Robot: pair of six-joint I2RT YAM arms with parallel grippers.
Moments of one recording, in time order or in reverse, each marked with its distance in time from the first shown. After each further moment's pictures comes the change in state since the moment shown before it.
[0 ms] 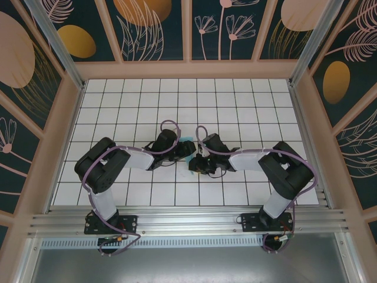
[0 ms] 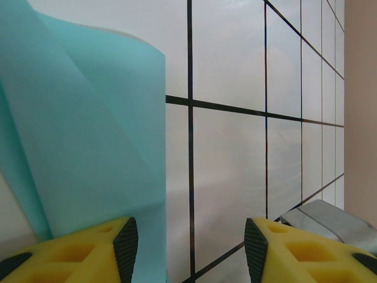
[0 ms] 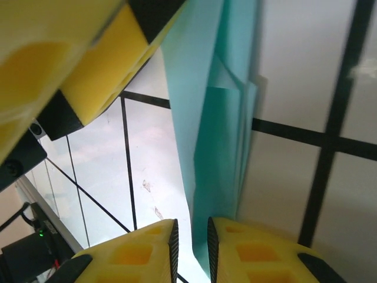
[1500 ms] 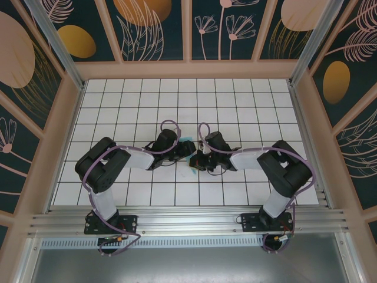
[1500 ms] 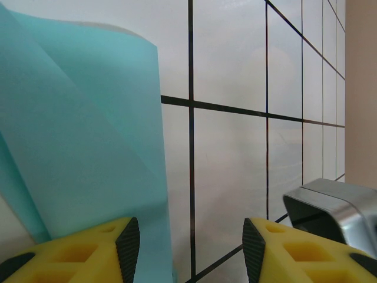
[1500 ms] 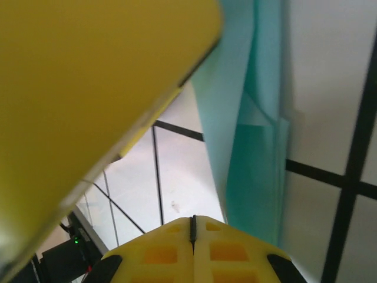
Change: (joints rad) left arm 0.000 0.005 0.004 0.000 0.001 0.000; right arm -0.047 0.023 -0.027 0.135 -0.060 0.079
